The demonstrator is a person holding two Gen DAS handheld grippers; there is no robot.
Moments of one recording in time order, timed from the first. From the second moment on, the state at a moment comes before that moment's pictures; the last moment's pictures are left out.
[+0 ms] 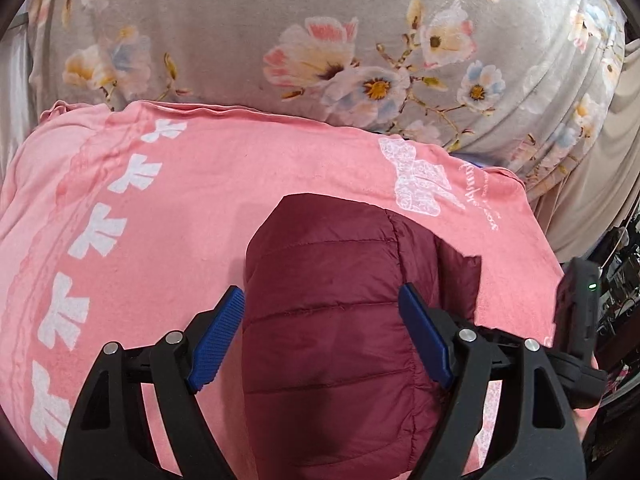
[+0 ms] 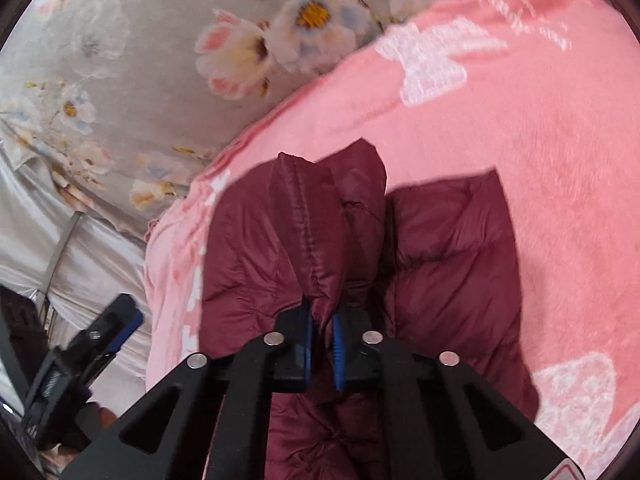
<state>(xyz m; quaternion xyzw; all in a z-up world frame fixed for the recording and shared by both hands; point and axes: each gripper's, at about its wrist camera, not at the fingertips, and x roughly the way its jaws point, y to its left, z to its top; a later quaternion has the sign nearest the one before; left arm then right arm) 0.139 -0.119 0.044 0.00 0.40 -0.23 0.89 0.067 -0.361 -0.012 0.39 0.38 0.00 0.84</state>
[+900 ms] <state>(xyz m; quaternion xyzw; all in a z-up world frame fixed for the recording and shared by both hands) 0.131 -0.208 -0.027 0.09 0.46 -0.25 0.85 0.028 -0.400 -0.079 0.33 0.42 -0.13 0.84</state>
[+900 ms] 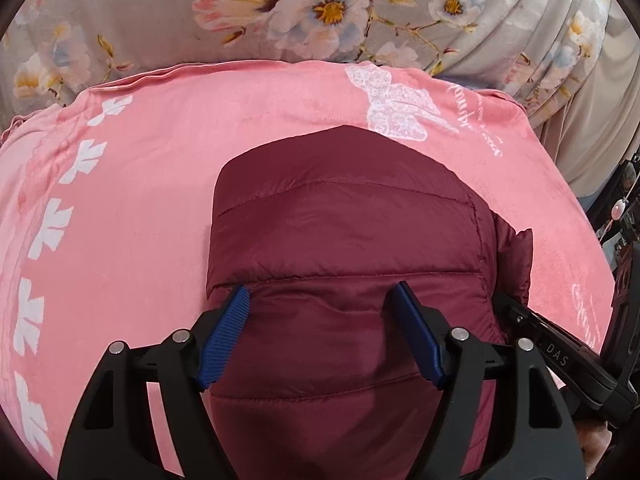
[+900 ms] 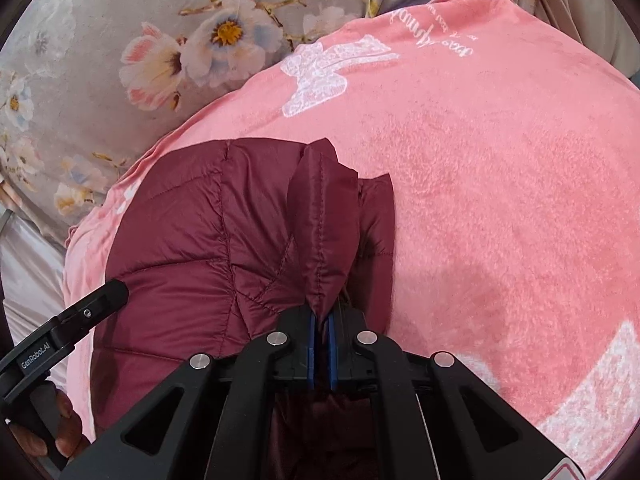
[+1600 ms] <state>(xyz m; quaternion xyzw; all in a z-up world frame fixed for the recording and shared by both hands) 0.132 -0.218 -0.068 0.13 0.46 -0.23 0.85 0.034 -0.399 -0.106 0.33 0.43 -0.12 0.84</state>
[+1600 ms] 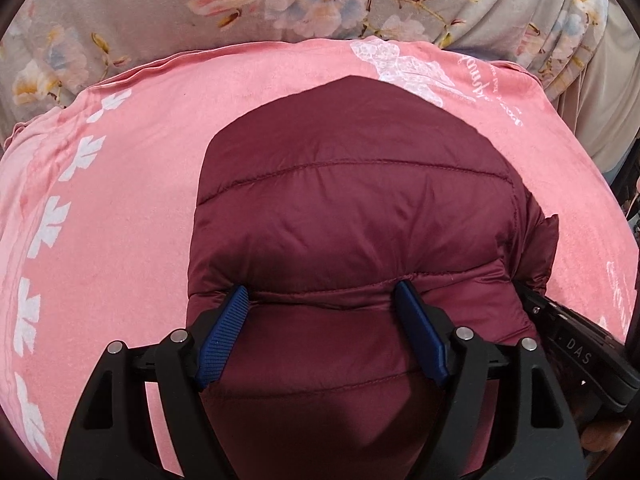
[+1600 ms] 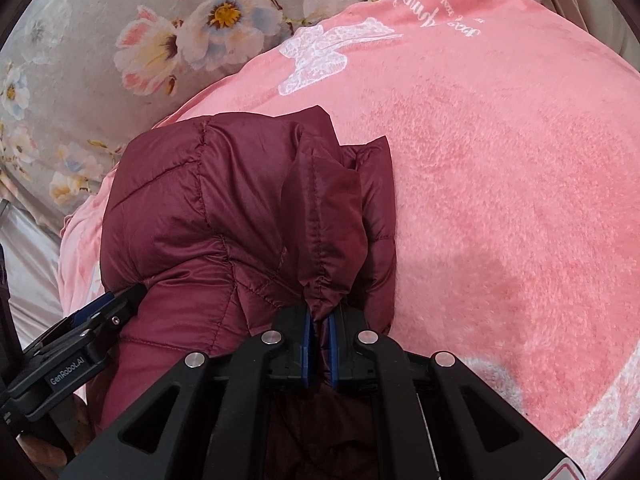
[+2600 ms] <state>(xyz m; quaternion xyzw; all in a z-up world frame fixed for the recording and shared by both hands) 0.132 -0.221 -0.073 0.14 0.46 -0.21 0.85 0.085 -0.422 -0.056 0.28 0.42 -0.15 0.85</state>
